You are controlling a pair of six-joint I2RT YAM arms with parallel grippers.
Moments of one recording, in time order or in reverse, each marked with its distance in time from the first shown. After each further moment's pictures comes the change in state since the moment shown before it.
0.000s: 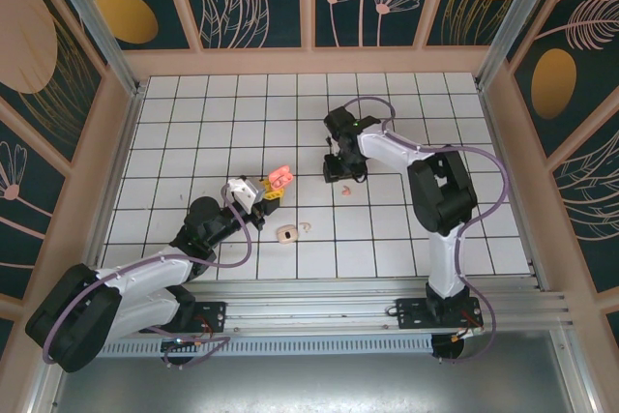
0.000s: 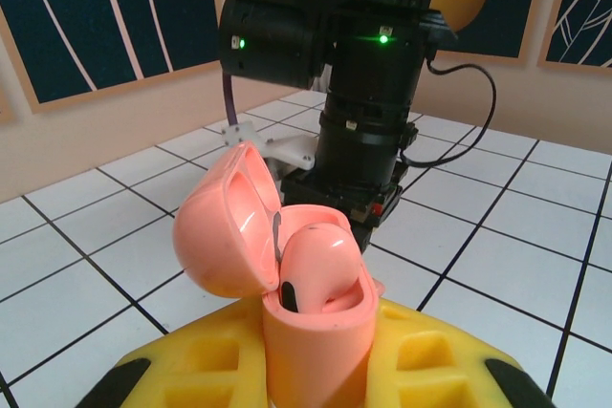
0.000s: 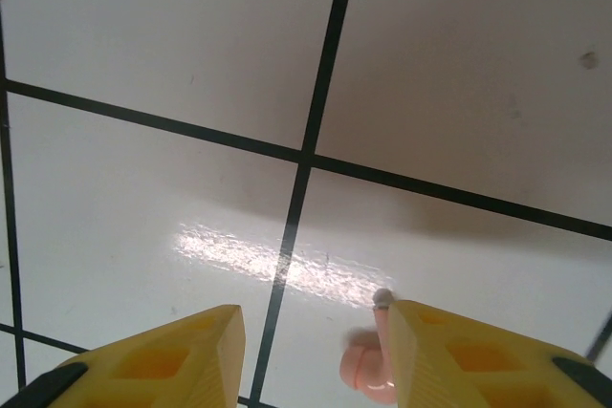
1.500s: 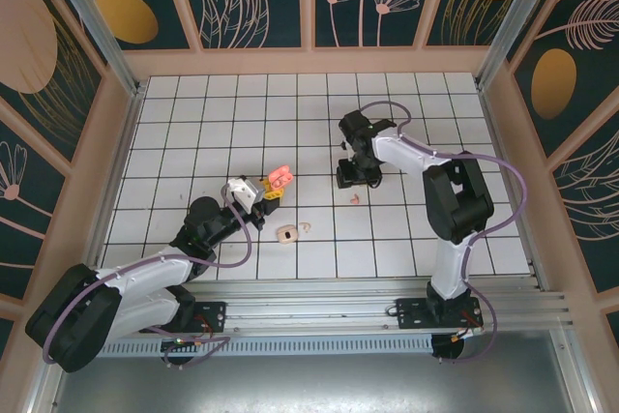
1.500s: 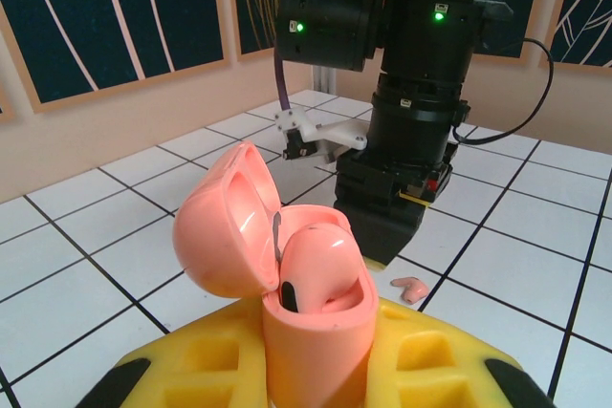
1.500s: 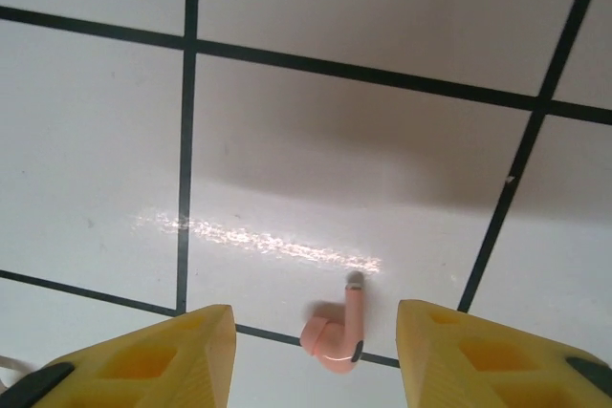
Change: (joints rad) left arm 0.000 0.000 0.000 0.000 -0.002 0.000; right arm -0.050 -0.123 -0.119 -0.047 0.010 0.001
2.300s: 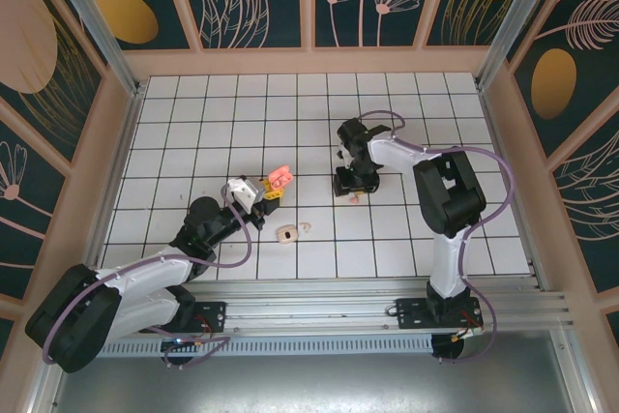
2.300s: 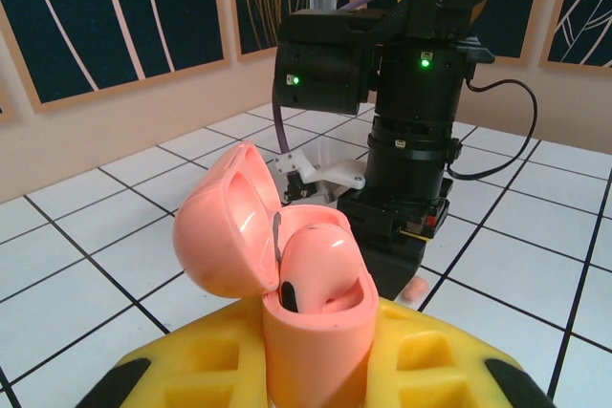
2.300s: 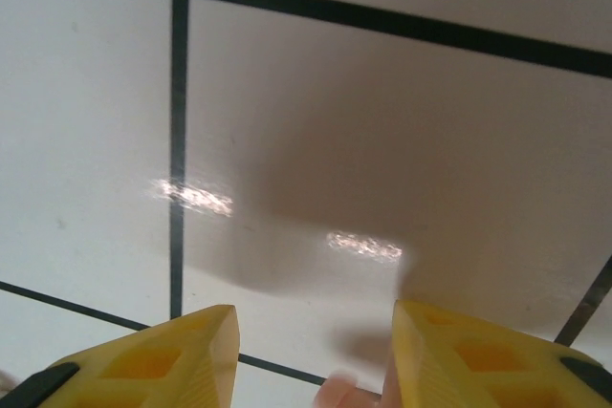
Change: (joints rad) left arm 0.000 -0.002 0.000 -0.002 0.000 0.000; right arm 0.000 0.066 -0.039 0.043 -0.079 -0.023
